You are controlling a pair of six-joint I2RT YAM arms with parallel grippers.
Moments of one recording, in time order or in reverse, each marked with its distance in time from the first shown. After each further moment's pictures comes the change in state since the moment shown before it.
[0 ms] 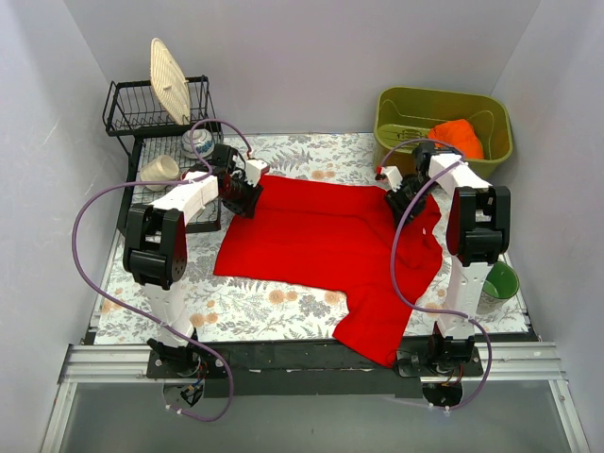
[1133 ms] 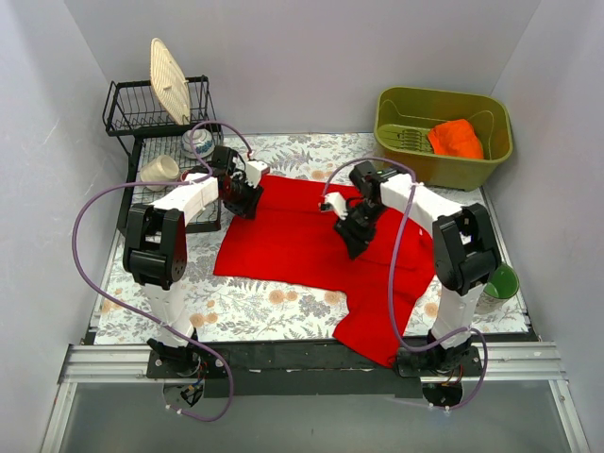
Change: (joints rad) left arm 0.000 -0.002 -0.017 0.026 0.023 -0.002; right arm 0.382 -0.219 -0.213 0.029 -0.080 0.144
